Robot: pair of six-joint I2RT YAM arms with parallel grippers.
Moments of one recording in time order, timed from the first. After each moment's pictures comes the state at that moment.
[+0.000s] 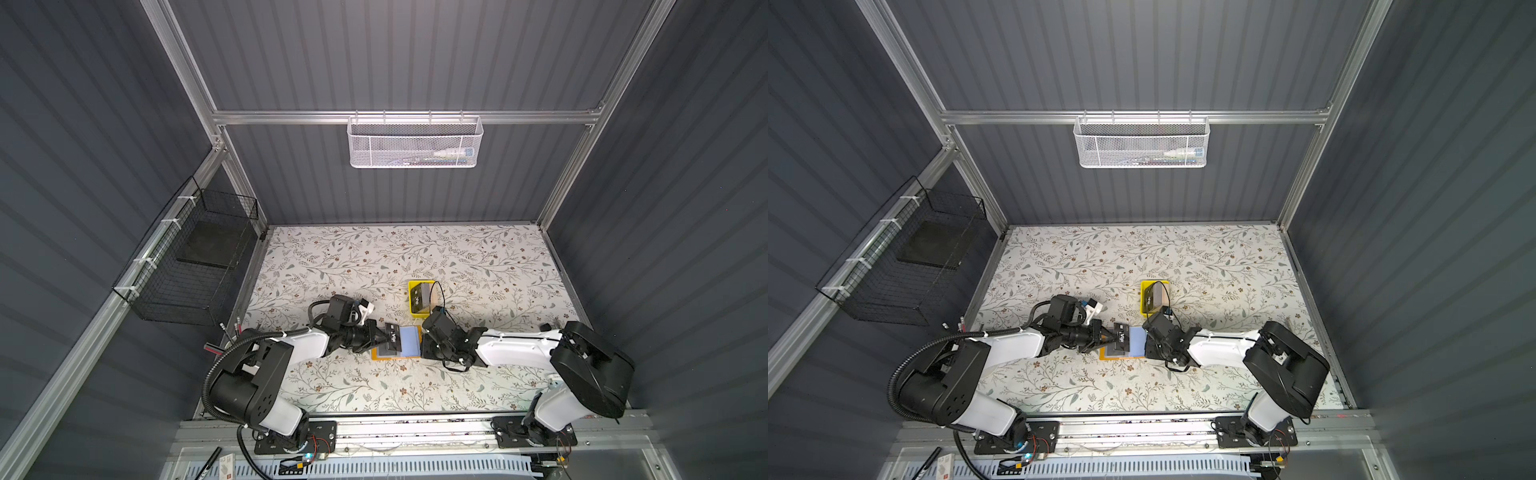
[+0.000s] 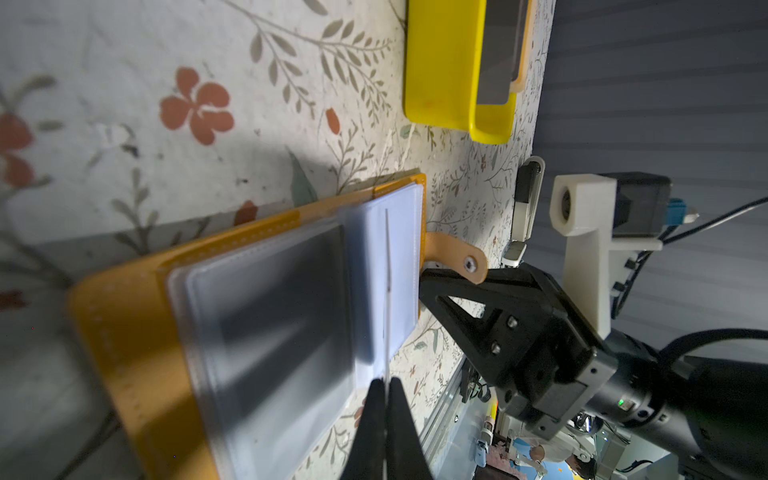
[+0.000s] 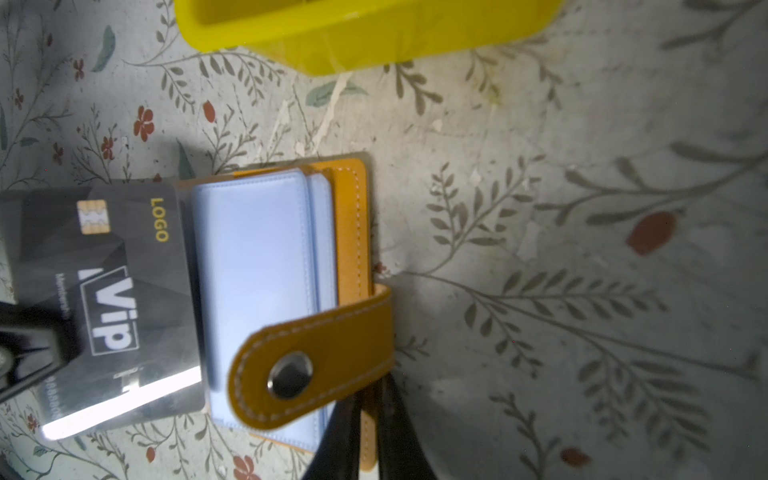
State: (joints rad) left arm -0.44 1.52 0.53 0.13 0.79 -0.77; right arm 0.90 1.57 0.68 -0.12 0.06 0.92
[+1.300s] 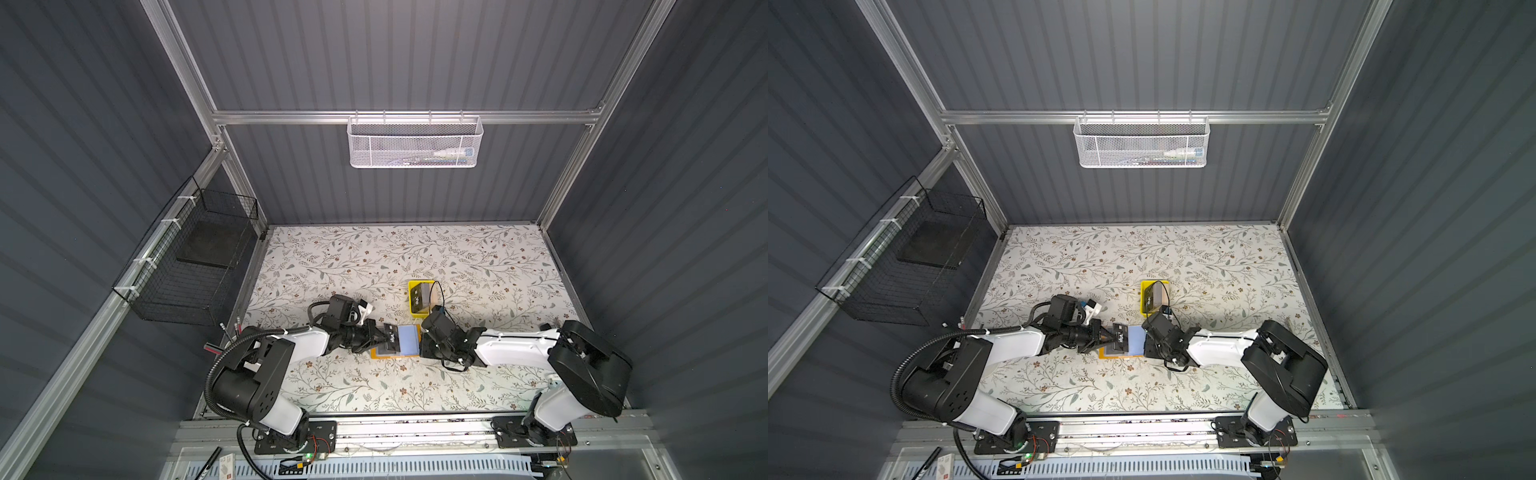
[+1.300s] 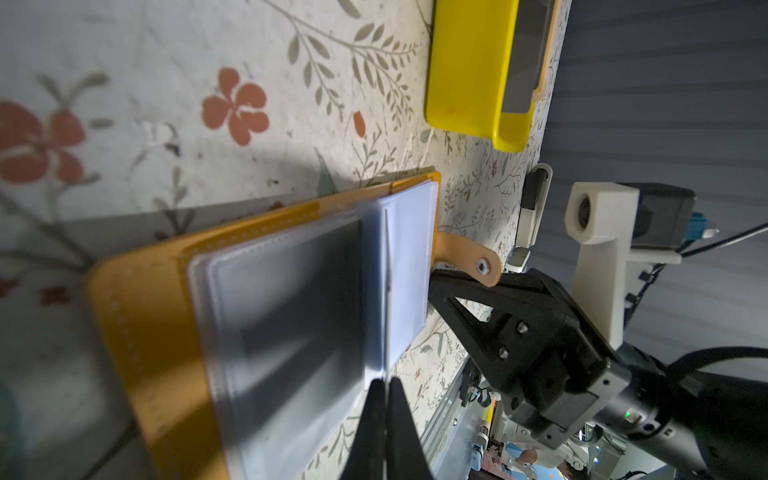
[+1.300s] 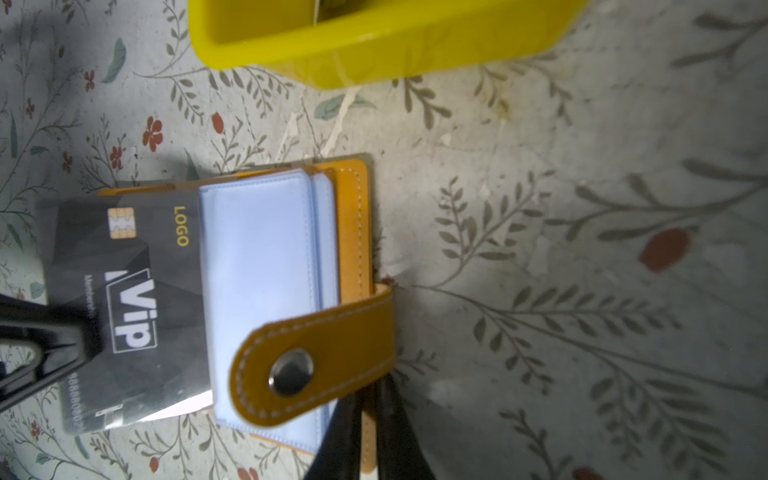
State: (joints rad) left arm -0.44 1.54 0.54 0.11 0.78 -0.78; right arm 0.90 1.58 0.68 -0.09 0.07 0.92
